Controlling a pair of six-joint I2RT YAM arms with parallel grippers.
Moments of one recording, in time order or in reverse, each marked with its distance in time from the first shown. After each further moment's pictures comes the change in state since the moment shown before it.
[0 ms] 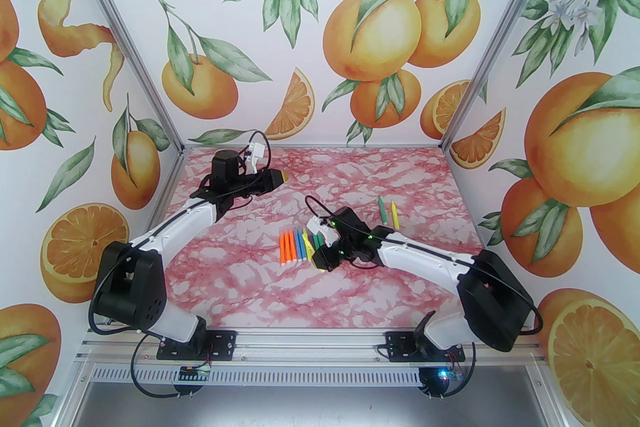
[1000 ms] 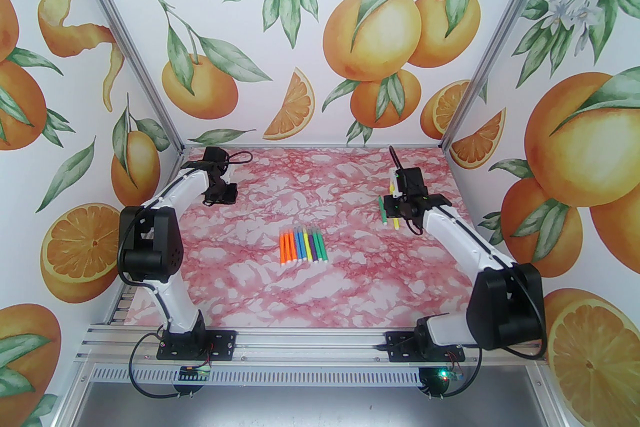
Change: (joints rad) left arm 0.215 0.330 0.335 -0.802 -0.680 0.623; right arm -0.614 0.024 0.215 -0.197 0.563 -0.133
